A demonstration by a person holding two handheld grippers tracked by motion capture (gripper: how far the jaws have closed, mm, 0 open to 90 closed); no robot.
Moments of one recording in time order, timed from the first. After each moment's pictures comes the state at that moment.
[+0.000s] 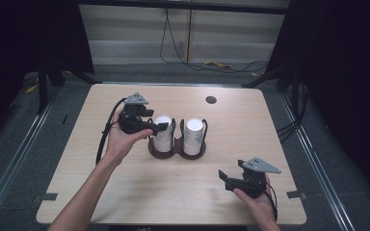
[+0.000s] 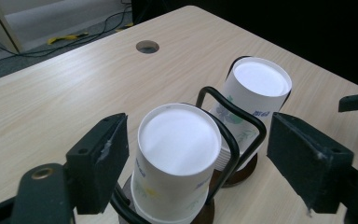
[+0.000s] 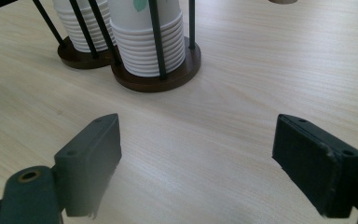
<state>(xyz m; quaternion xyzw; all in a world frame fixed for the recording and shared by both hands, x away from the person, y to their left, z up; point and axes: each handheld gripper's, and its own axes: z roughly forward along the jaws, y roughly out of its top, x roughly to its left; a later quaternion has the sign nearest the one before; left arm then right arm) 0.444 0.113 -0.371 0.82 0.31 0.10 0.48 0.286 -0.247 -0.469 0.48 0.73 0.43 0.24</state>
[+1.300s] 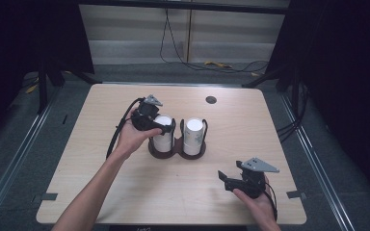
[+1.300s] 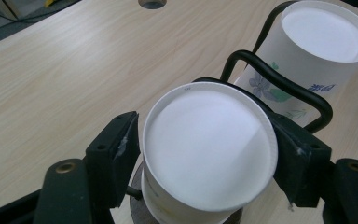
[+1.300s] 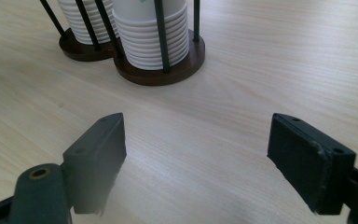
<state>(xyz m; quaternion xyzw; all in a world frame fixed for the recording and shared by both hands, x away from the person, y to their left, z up) 0.471 0.085 -0.395 0.86 0.30 0.09 0.39 0.288 -0.246 -0.470 0.48 0.74 0.42 0.23</state>
